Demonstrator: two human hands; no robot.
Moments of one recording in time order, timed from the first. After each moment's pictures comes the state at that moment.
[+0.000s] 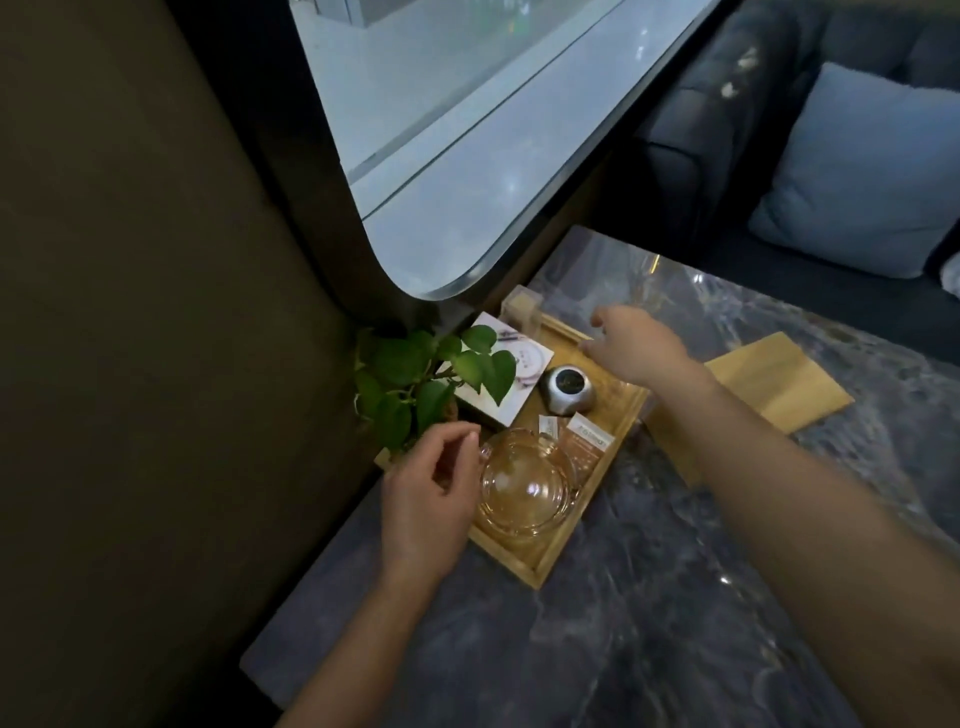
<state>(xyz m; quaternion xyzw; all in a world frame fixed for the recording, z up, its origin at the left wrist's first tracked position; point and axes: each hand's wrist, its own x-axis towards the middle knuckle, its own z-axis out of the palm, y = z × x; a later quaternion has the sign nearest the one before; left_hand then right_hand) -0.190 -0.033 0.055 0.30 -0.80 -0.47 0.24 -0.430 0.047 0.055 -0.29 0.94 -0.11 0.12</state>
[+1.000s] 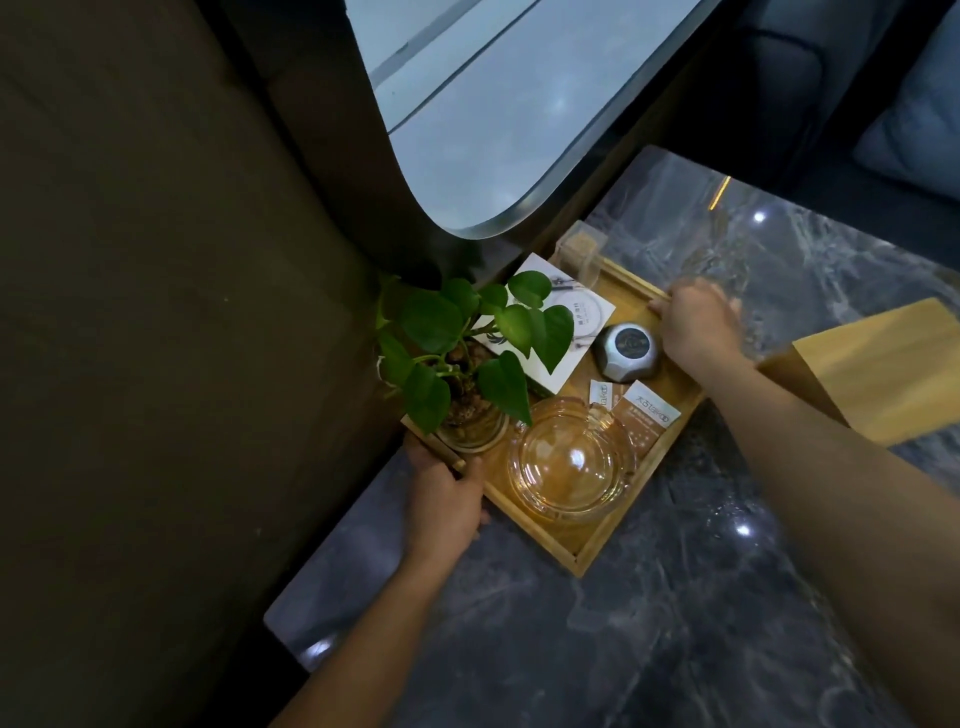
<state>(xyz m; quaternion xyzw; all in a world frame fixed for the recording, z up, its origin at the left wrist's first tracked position) -0.188 -0.050 -0.031 0.54 -0.65 -0.54 0.05 -0.458 0.035 -0.031 -0.19 0.97 -0.13 0.10</state>
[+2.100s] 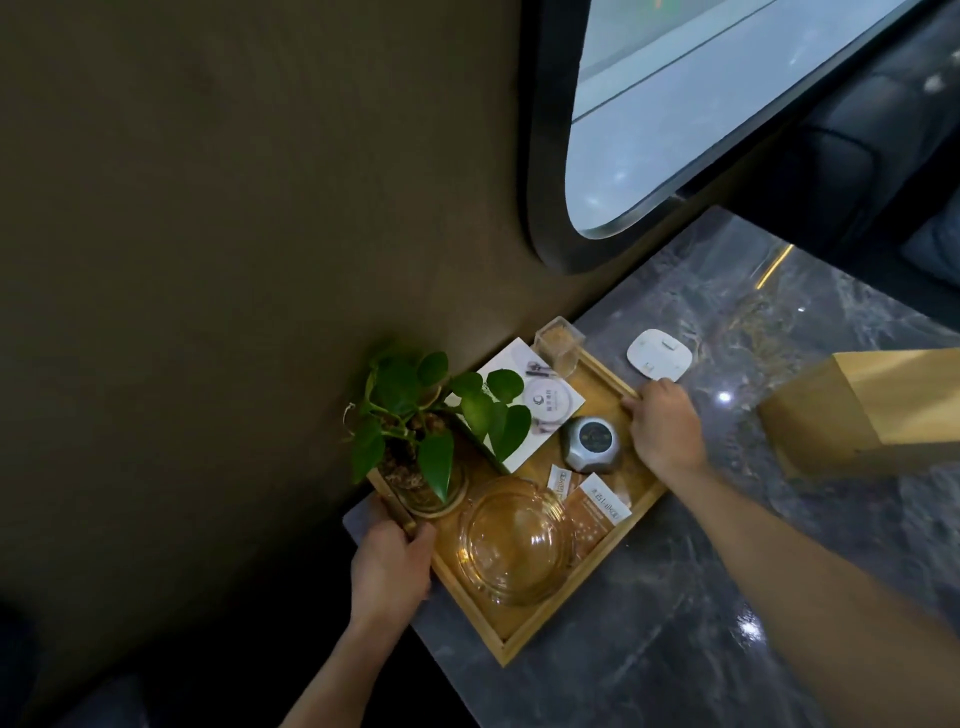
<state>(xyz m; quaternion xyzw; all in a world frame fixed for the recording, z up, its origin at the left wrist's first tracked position) -0.041 -0.033 -0.007 0.61 -0.65 -0.44 0.04 -0.318 0.041 -0.030 -0.30 0.94 -0.15 0.10</state>
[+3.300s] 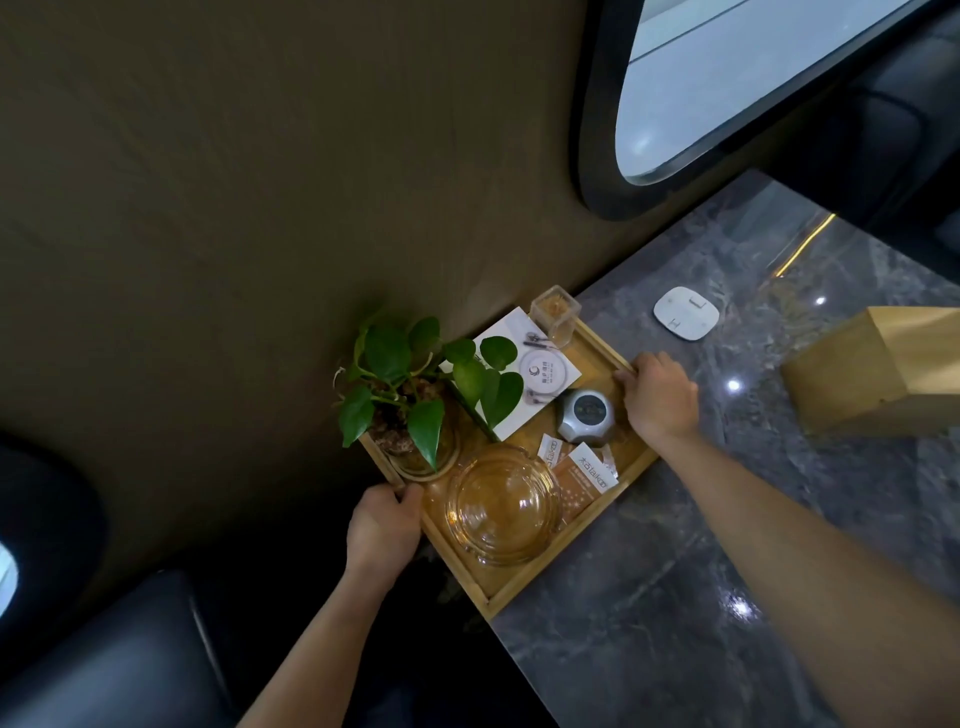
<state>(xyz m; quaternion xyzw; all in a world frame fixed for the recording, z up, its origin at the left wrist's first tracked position) 0.000 -0.032 -0.022 0.65 -0.60 -0.46 0.03 -0.274 0.041 -0.028 -0.31 0.93 -0.15 0.13</state>
